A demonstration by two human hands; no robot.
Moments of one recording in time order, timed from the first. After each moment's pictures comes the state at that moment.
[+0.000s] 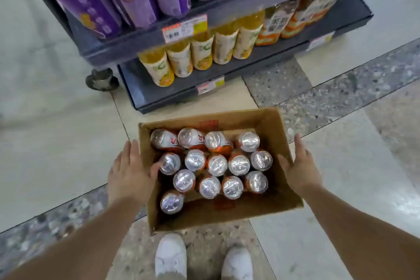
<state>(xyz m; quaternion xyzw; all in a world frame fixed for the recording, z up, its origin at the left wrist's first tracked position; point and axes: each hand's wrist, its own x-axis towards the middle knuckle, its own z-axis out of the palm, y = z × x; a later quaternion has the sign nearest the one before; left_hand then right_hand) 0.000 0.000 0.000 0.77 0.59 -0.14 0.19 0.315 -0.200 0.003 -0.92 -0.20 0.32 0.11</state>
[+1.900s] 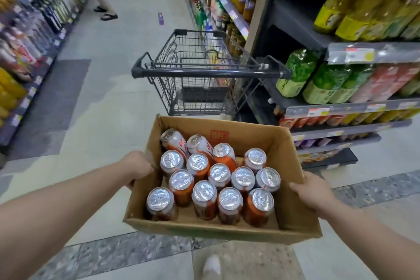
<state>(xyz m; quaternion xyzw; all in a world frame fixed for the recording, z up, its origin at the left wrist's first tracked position) -0.482 0.158 0.598 0.60 0.67 -0.06 0.43 -0.109 -0.056 0.611 -0.90 -0.30 0.29 0.15</state>
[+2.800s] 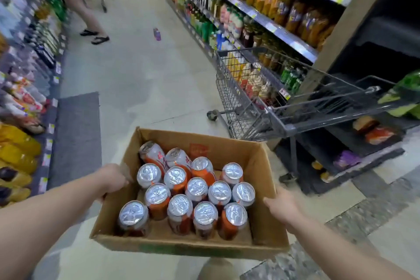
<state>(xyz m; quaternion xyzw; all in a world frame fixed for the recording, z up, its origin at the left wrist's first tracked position) -0.845 0.579 0.592 0.70 0.62 -0.18 0.30 -0.523 0.302 0.563 -0.90 -0.19 0.35 0.20</state>
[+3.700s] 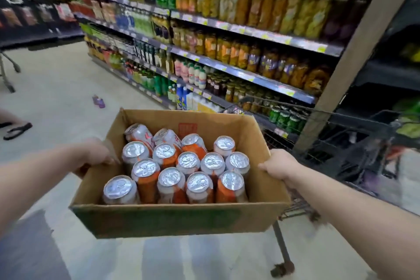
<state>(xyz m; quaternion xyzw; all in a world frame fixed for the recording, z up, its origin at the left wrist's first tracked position) -0.717 1.124 0.737 0.78 0.52 -0.13 0.33 -0.494 0.754 0.689 -0.93 -0.11 0.23 0.27</state>
